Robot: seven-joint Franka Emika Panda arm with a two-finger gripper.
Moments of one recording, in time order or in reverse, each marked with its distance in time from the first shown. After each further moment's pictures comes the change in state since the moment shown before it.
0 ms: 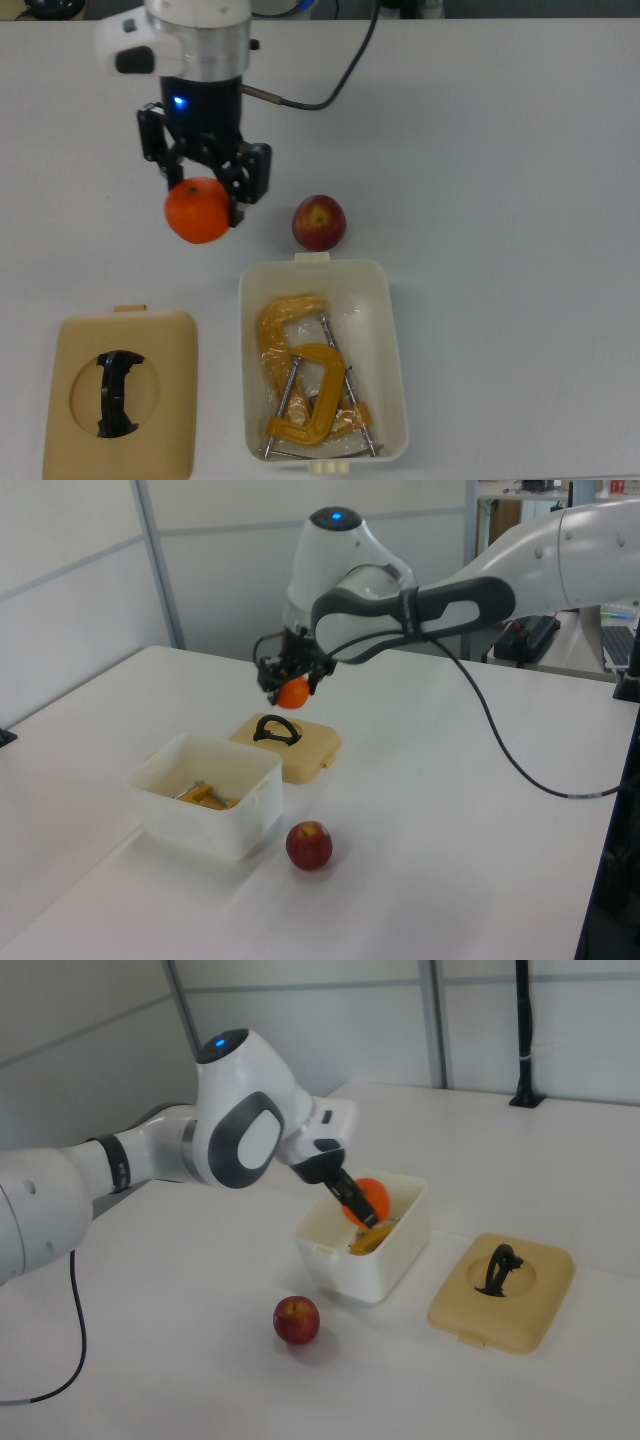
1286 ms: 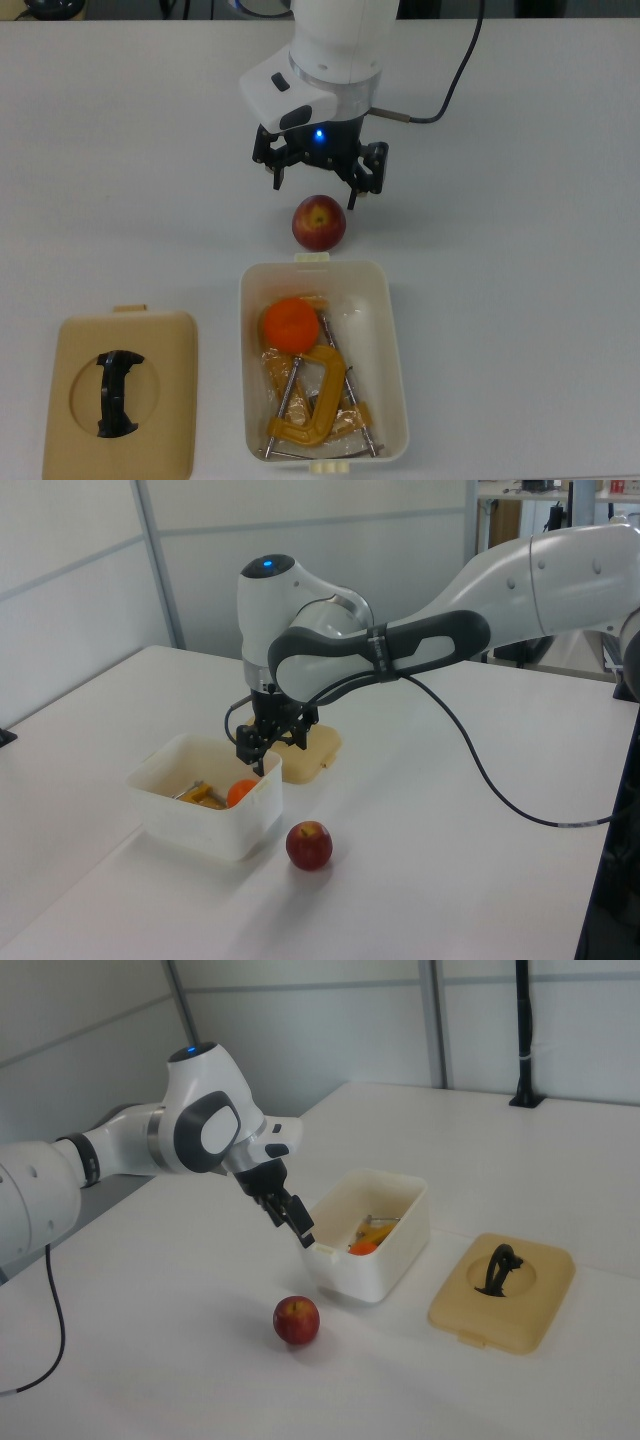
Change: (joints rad) arm 0.154 0.064 0.000 0.071 0.018 -0.282 -0.110
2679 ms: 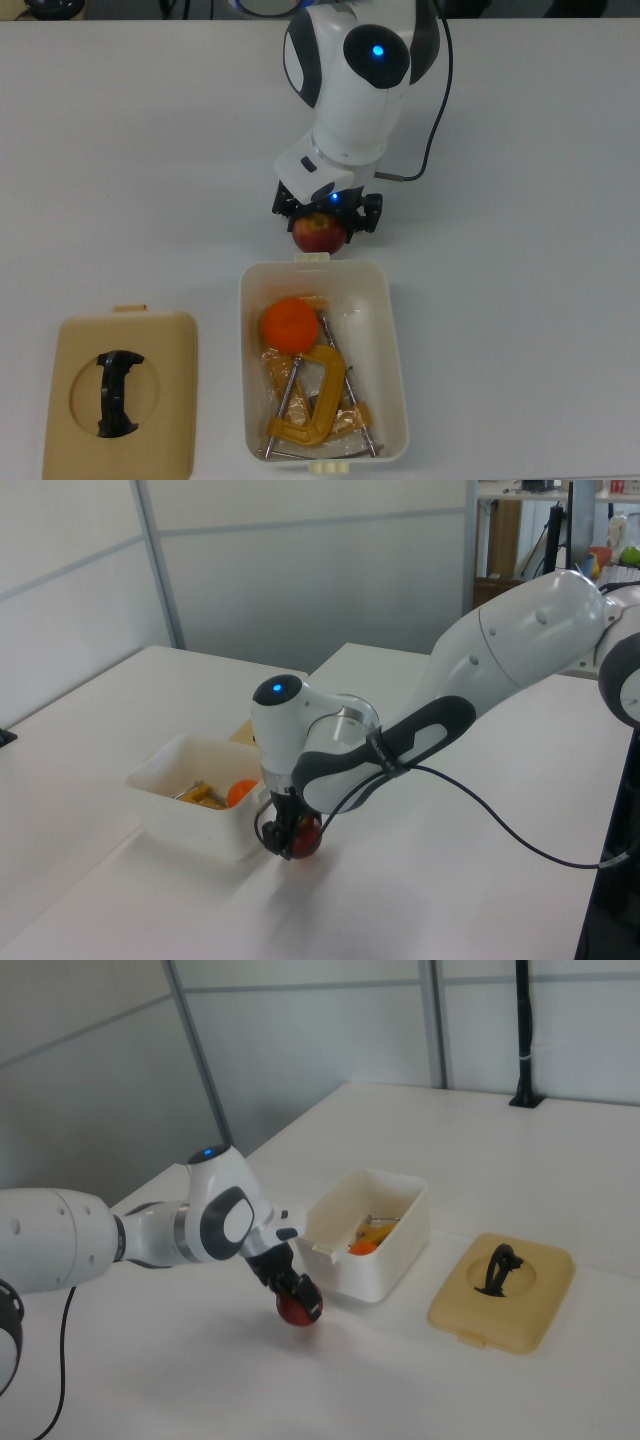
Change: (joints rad) arm 0.029 0.085 0.004 -0.257 -0.109 0.294 0.016
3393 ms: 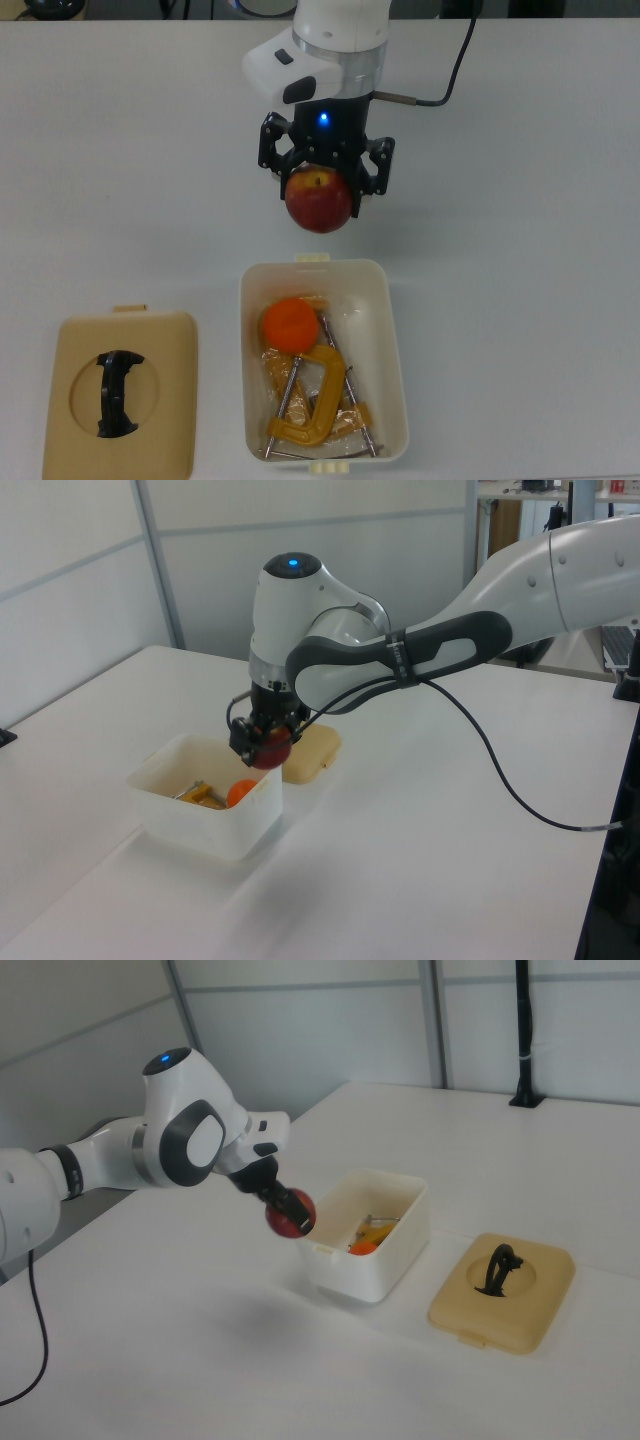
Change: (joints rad) arm -0.003 -0.146 -0.033 0.151 0.085 -0.050 0.042
